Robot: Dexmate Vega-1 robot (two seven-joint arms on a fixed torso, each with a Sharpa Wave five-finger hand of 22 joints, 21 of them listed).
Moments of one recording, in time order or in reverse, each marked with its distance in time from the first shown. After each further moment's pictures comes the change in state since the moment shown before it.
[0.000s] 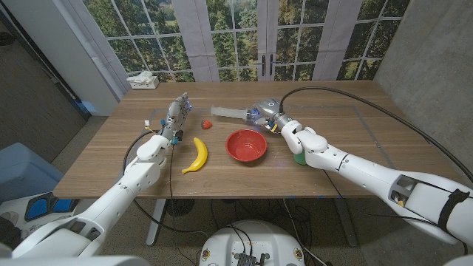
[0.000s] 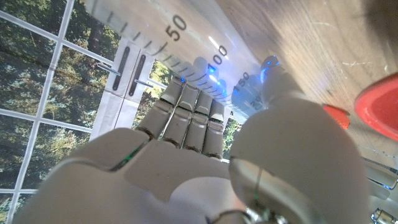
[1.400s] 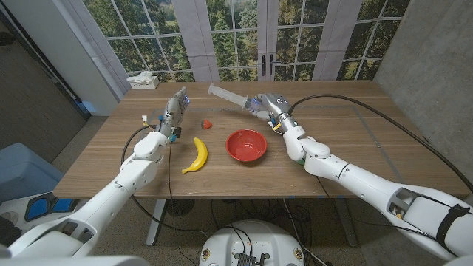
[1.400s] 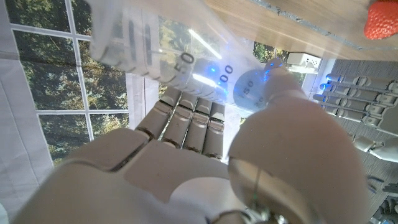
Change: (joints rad) left arm 0.016 0.050 -0.001 -0.080 0.069 -0.007 0.052; left_hand 0.012 0.007 0.002 -0.028 -0.004 0.000 0.000 0.000 0.000 0.000 0.000 0.000 0.000 0.000 0.000 -0.004 -0.006 0.005 0.005 0.000 0.000; right arm -0.106 0.044 0.120 0.005 0.179 0.105 -0.293; right_hand 0.009 -0.006 -0.089 0.046 0.034 0.025 -0.007 -0.032 -0.008 0.036 0.000 -0.036 -0.014 -0.010 0.002 -0.154 -0.044 -0.053 0.005 0.074 0.014
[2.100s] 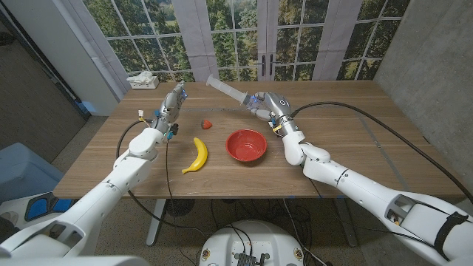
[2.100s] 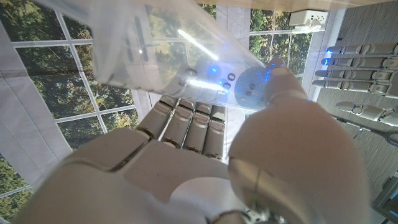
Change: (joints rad) left arm 0.034 0.062 -0.016 -0.095 0.069 -0.004 0.052; left_hand 0.012 0.004 -0.010 -0.034 -0.008 0.005 -0.005 0.000 0.000 0.000 0.000 0.000 0.000 0.000 0.000 0.000 -0.005 0.005 -0.005 0.000 0.000; right arm -0.050 0.024 0.041 0.002 0.077 0.103 -0.110; right_hand 0.000 0.000 -0.021 0.002 0.025 0.028 -0.007 -0.014 -0.001 0.022 -0.014 -0.006 0.009 0.000 0.000 -0.030 -0.009 -0.009 -0.002 0.017 -0.003
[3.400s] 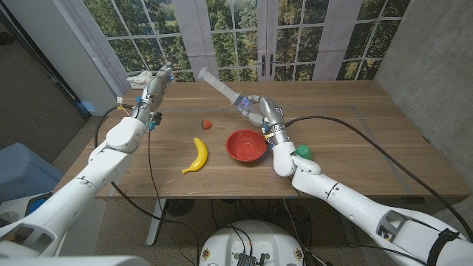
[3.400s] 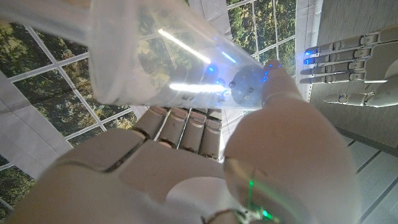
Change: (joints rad) left arm 0.033 0.117 -0.092 -0.095 0.047 -0.053 -0.007; left_hand 0.010 0.001 -0.021 -0.046 -0.016 0.023 0.002 0.000 -0.002 -0.004 0.004 0.000 0.000 0.000 0.000 0.001 0.000 0.011 0.000 0.000 -0.005; right arm -0.091 0.080 0.027 -0.038 0.079 0.071 -0.089; right_hand 0.000 0.000 -0.058 0.011 0.060 0.025 -0.007 -0.035 0.001 0.032 0.000 -0.044 0.009 -0.026 0.004 -0.110 -0.046 -0.058 0.008 0.037 -0.013
